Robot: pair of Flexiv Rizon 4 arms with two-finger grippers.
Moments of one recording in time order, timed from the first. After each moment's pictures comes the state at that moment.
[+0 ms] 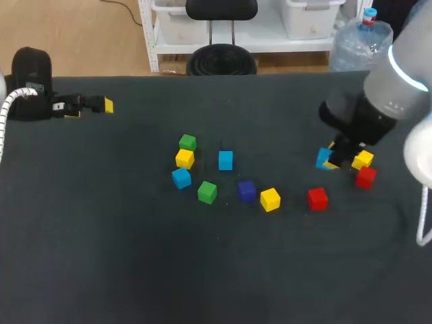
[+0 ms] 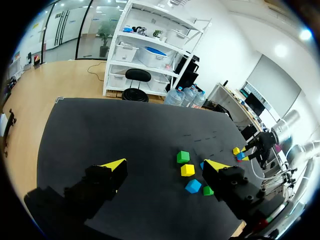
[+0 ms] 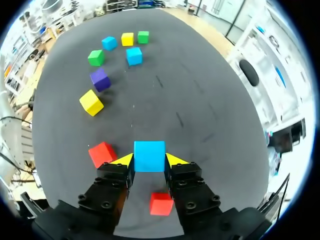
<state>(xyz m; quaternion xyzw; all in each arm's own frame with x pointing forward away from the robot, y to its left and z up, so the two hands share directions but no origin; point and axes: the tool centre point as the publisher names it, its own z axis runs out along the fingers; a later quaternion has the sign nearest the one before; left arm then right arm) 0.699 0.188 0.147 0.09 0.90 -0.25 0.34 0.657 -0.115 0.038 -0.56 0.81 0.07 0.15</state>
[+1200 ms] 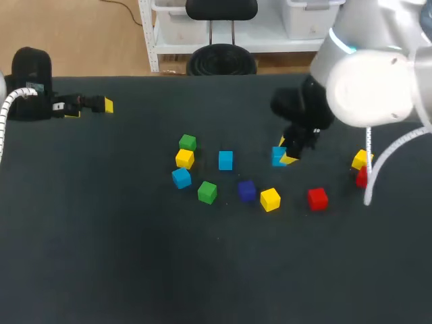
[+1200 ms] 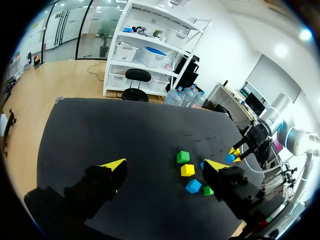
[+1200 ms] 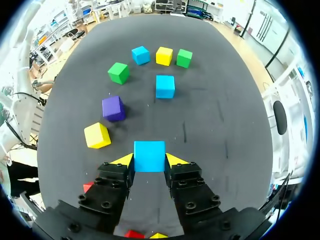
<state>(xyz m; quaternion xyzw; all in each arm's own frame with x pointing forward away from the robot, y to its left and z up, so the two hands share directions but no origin) 0.699 0.188 0.147 0.09 0.90 -0.25 0.34 0.681 -0.027 0.026 -0.69 0.70 0.15 0.11</state>
